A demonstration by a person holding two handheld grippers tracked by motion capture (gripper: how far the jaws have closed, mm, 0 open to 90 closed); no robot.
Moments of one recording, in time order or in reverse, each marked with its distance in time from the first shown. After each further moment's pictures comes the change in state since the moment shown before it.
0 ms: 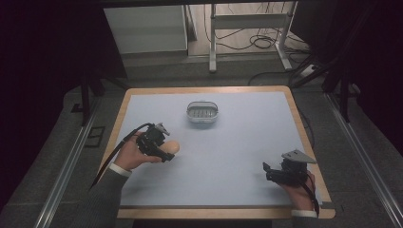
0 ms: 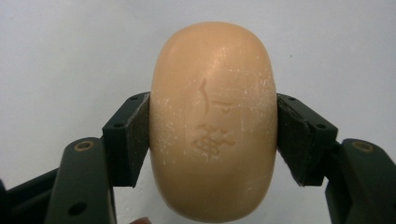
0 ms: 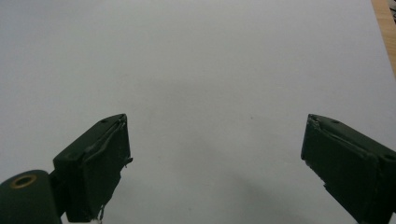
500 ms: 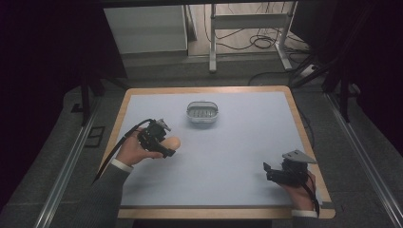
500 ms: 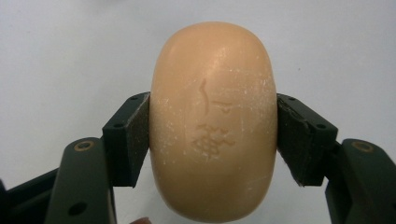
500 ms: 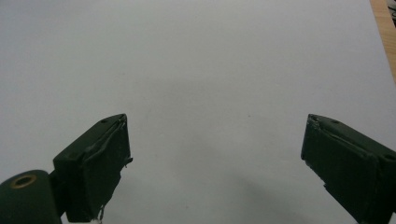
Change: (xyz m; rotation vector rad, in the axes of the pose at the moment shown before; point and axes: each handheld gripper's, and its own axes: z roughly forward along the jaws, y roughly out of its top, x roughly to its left) left arm 0.007 0.010 -0.001 -0.006 0.000 -0.005; right arm -0.001 -0.001 0.000 0.003 -0.003 0.002
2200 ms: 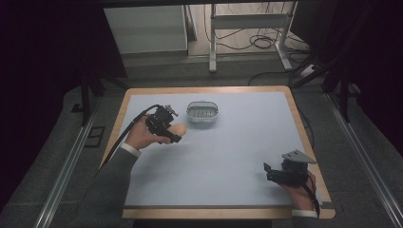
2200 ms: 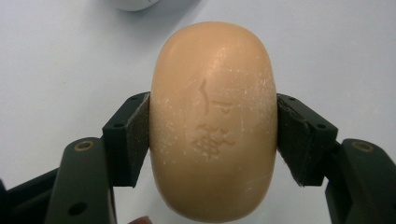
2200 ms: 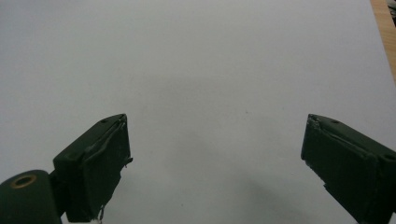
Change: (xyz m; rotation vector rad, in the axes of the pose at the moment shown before) left arm 0.021 0.045 0.003 0.003 0.025 0.013; right arm -0.001 -0.002 0.002 0.008 -0.010 -0.006
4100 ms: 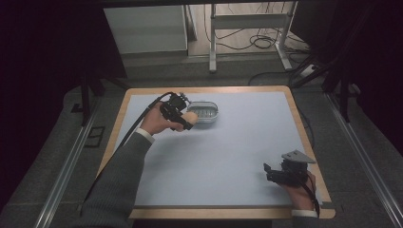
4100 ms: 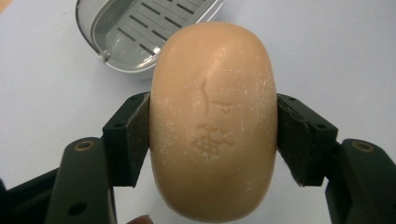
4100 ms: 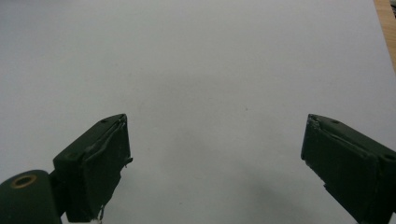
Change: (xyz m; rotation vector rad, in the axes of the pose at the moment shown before) left arm 0.014 0.055 0.016 -0.001 -0.012 0.026; right arm -0.001 -0.001 0.002 0.012 0.002 -0.004
